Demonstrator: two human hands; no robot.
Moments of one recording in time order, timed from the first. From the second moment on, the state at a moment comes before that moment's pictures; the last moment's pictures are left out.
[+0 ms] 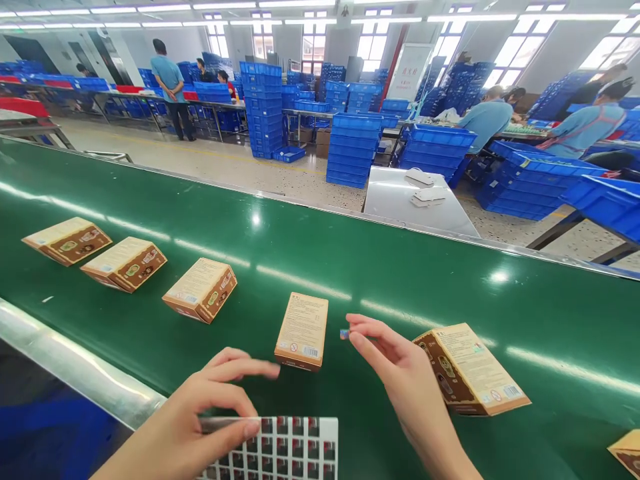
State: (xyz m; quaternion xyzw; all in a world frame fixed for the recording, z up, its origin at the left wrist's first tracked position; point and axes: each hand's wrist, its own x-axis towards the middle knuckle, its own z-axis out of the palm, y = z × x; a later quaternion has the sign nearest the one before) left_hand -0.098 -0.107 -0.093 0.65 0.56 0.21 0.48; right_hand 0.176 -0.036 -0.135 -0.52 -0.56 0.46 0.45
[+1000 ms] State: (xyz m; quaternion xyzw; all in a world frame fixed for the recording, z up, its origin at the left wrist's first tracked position) left_hand -0.025 -0.085 -0.109 0.81 0.42 0.08 0.41; right_hand 0.180 -0.023 -0.144 -0.61 -0.53 0.41 0.42
